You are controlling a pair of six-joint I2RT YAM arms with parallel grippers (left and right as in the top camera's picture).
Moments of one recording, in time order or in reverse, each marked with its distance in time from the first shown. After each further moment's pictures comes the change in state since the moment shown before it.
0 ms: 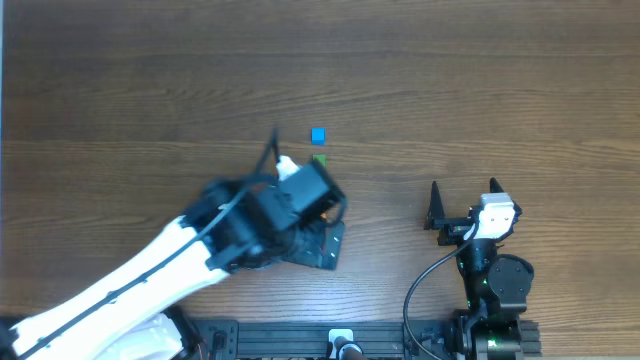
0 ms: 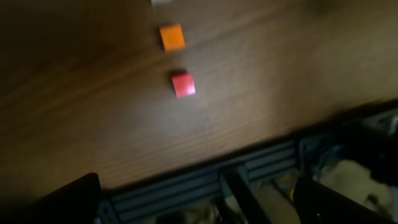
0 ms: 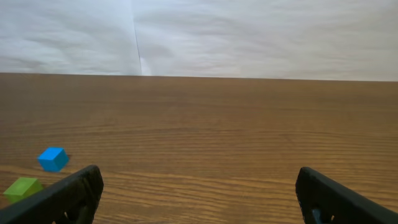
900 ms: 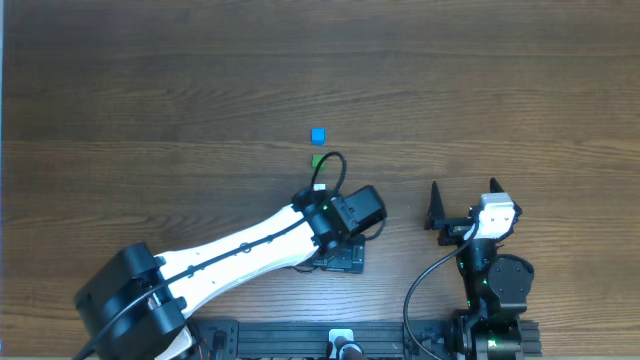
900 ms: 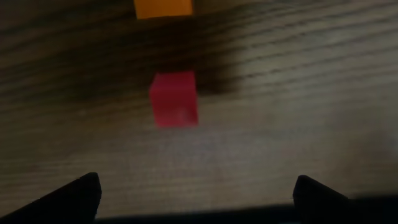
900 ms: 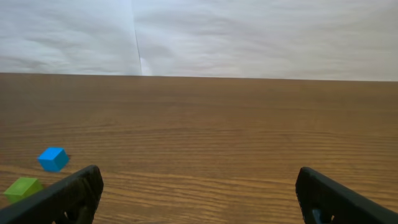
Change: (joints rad) left arm -0.065 0.323 -0.257 0.345 0.021 -0.205; right arm 0.000 0.000 0.000 0.000 0.000 0.000
